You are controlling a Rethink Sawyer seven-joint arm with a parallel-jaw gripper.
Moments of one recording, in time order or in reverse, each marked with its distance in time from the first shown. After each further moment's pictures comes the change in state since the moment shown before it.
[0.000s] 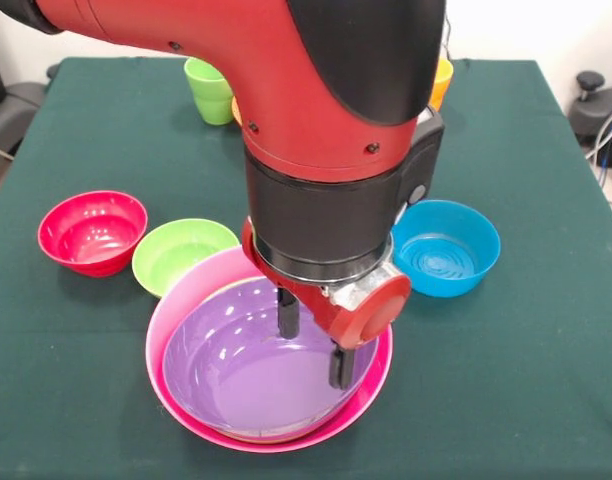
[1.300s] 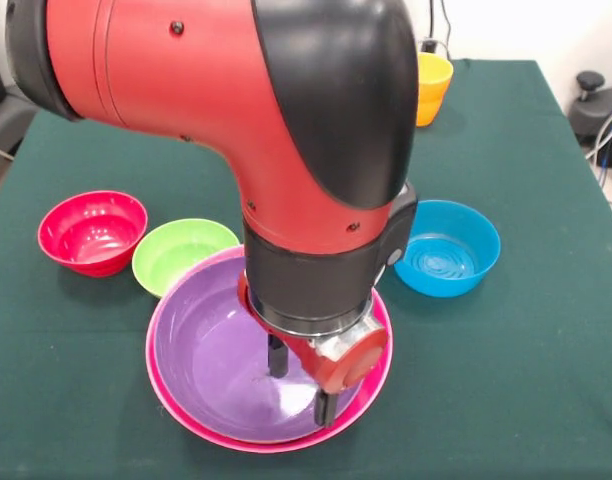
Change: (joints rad) arm -0.003 0.074 -0.006 0.000 -0.010 -0.102 0.000
